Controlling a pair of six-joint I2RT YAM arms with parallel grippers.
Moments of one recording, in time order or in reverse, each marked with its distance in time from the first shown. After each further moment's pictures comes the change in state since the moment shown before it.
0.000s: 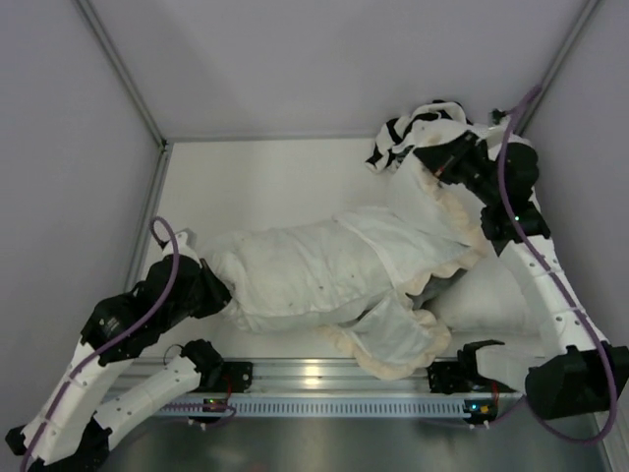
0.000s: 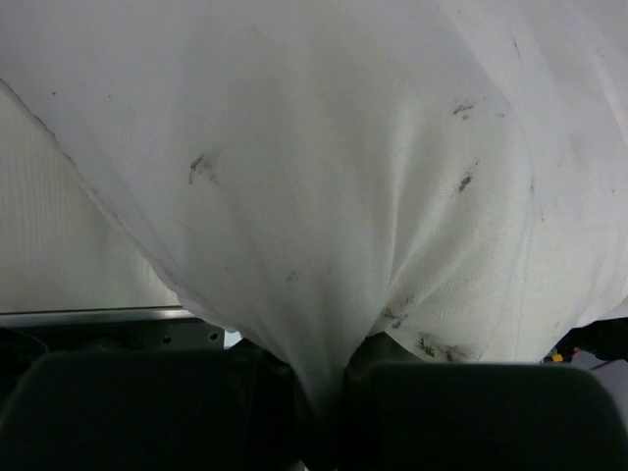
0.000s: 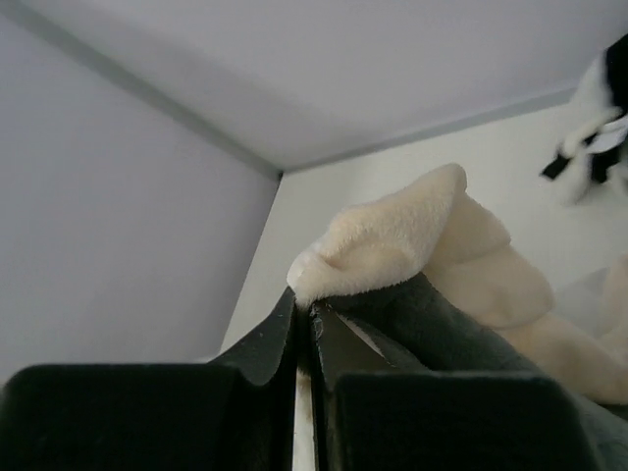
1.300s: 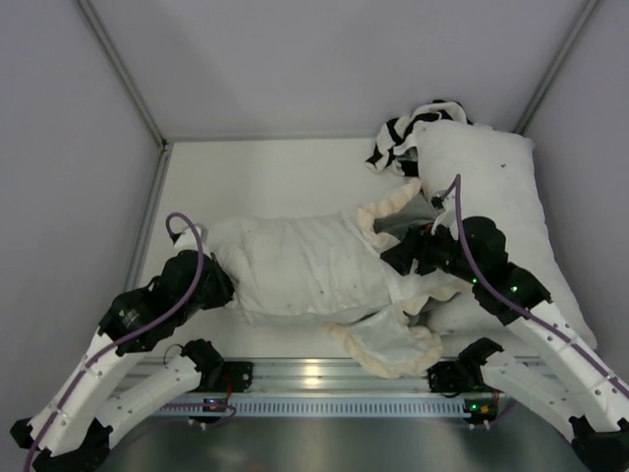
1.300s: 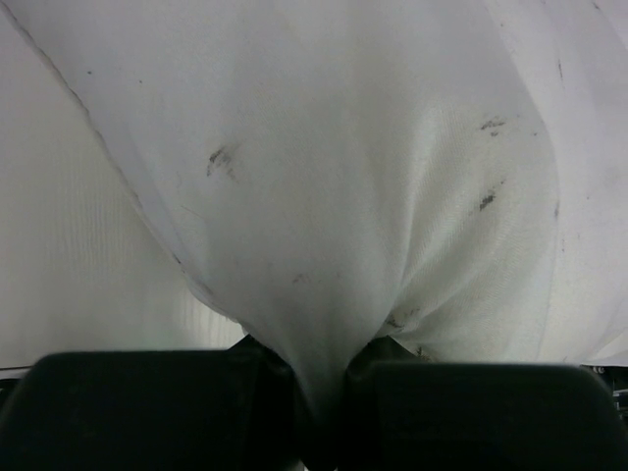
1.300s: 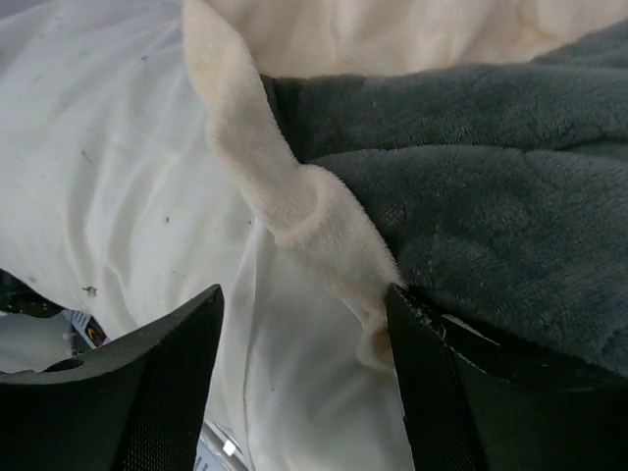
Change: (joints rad) left arm 0.002 0.036 -0.096 0.136 -0.095 0.139; right arm 0.469 -0.385 -0.286 -0.455 0.153 -0.344
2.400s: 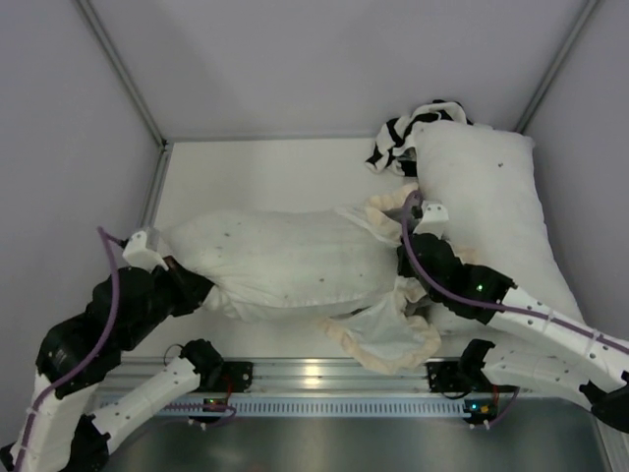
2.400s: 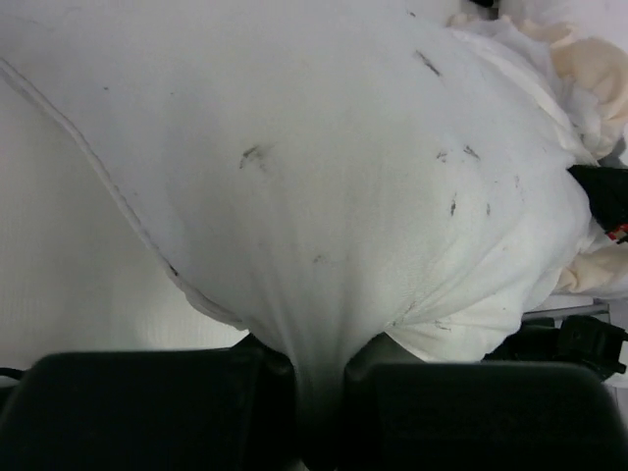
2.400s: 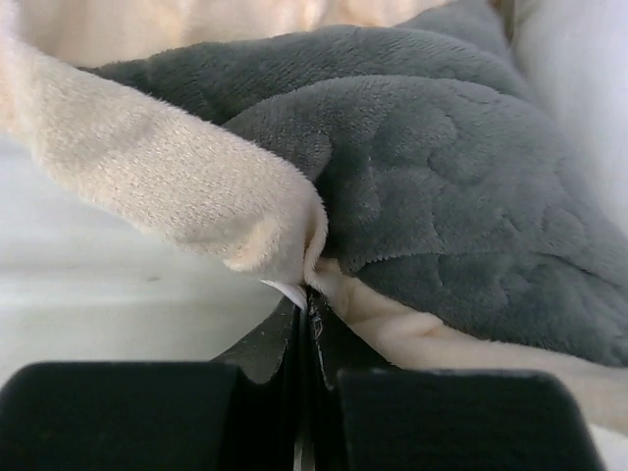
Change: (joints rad) left arm -0.006 -0.085 0.238 -0.100 0.024 -0.032; right arm 0.378 0.142 0.004 -0.078 0.824 0.094
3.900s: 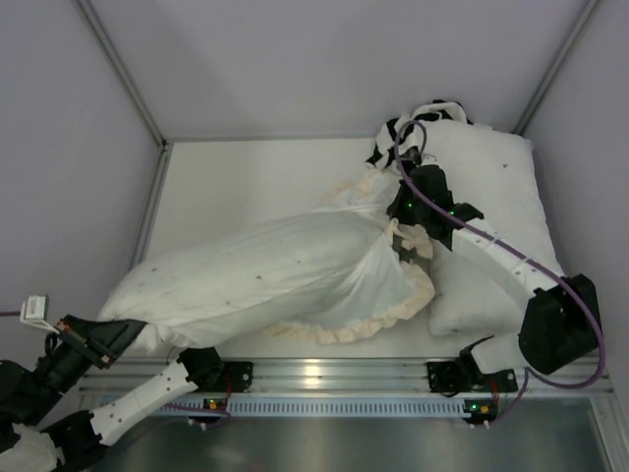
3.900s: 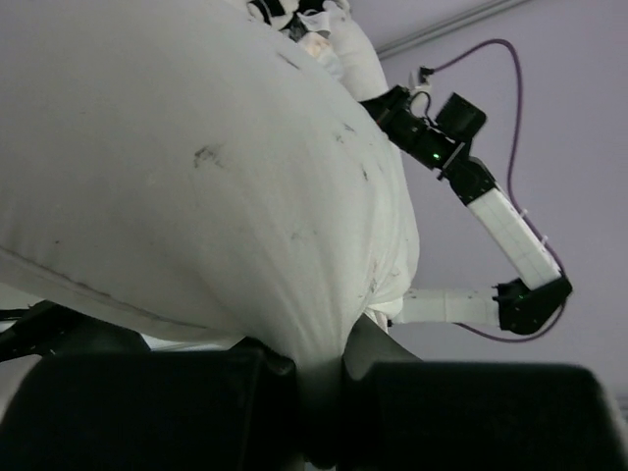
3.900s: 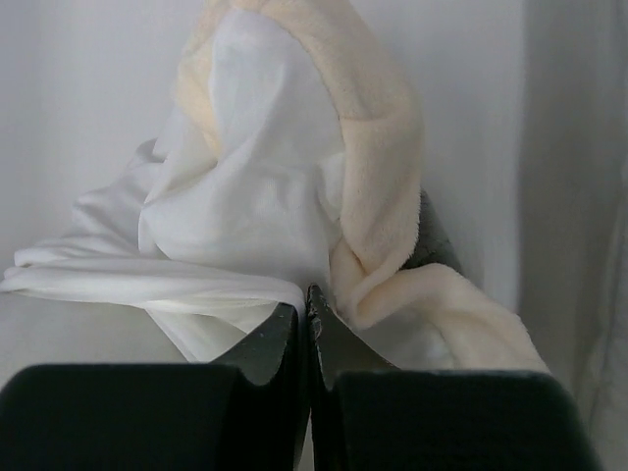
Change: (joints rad) left arm -0.242 -0.435 0.207 -0.267 -0.149 -0.364; right arm -0.494 0.469 0.202 0.225 -0.489 0.011
